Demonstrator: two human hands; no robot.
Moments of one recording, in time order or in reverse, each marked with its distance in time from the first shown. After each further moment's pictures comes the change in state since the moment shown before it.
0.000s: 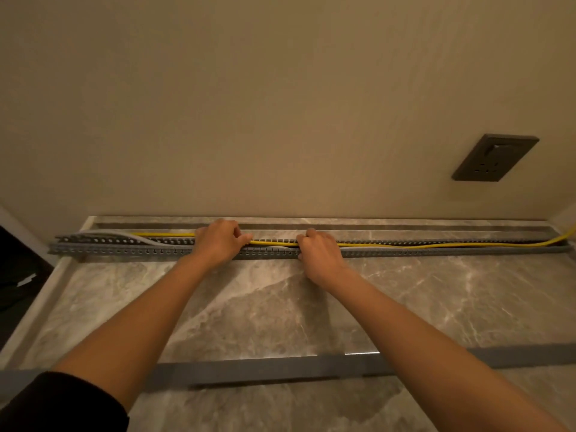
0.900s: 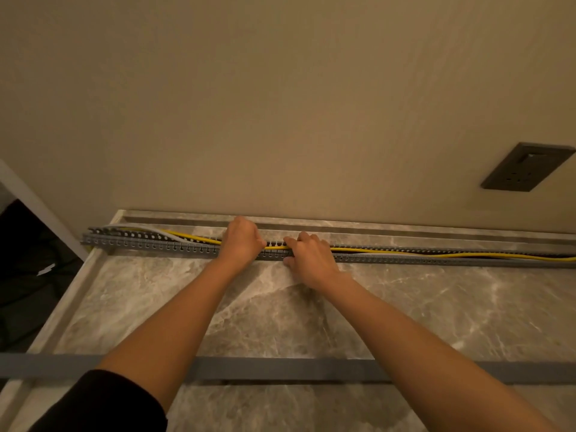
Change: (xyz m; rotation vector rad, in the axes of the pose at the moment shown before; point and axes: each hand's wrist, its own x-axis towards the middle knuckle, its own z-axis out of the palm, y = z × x) left_hand -0.003 -0.006 0.005 -0.209 0.095 -0.070; right_hand 0.006 -0.049 0.001 0.084 -0.036 -0.077
